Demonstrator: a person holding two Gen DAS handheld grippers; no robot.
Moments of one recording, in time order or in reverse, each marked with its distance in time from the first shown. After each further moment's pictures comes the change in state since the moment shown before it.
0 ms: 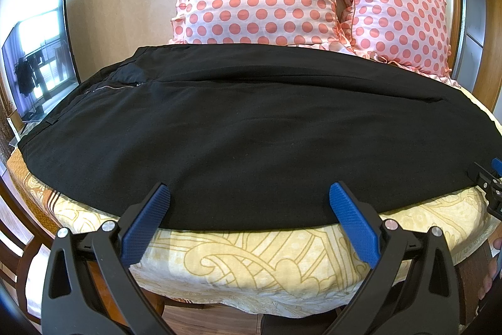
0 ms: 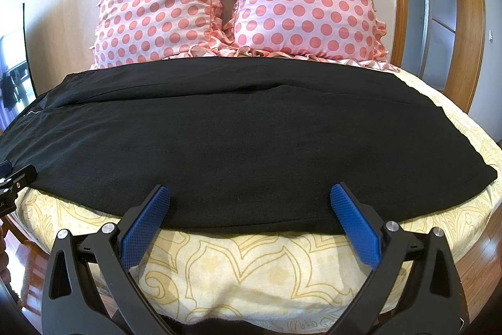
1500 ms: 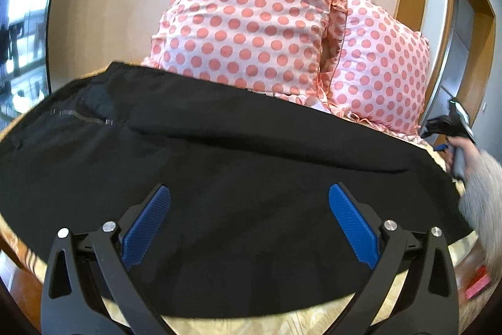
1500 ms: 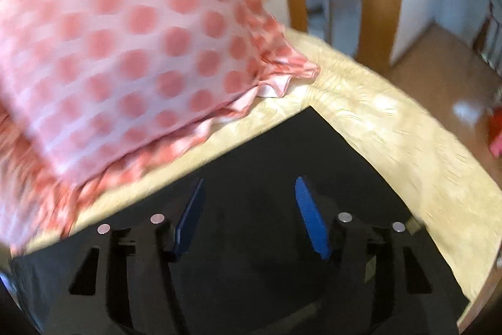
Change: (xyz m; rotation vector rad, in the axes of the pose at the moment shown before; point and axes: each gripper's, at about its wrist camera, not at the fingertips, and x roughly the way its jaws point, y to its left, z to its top) left arm 0.004 0.021 0.067 -0.120 -0.102 -0.212; right arm 0.193 -0.224 0.218 0.564 0.293 -0.330
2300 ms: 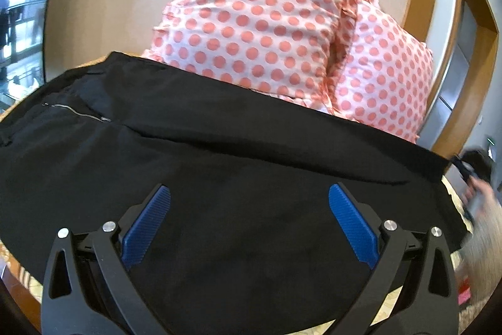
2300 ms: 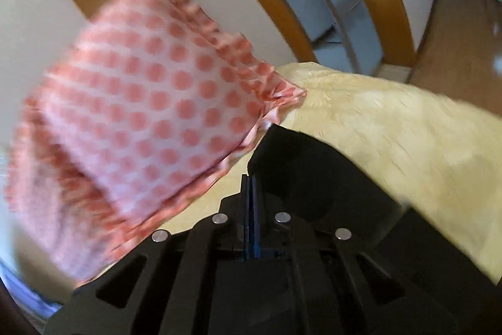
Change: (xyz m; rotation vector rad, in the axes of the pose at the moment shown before) left arm 0.013 0.027 0.008 -0.078 0.011 -0.043; right arm -0.071 -0.108 -0.059 0.227 -0.238 0.419
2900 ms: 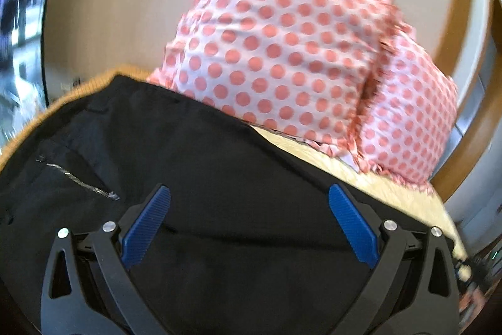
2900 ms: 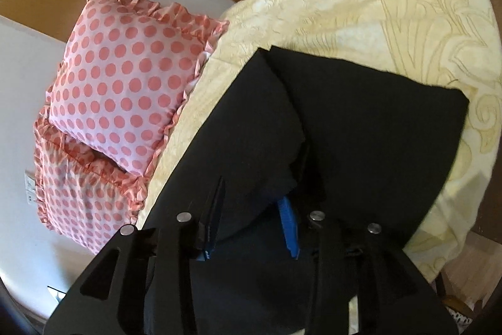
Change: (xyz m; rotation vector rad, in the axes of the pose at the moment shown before) left arm 0.056 0.047 0.108 -0.101 0.052 0.020; right arm -0.071 -0.086 -0.079 0.273 0.179 0.001
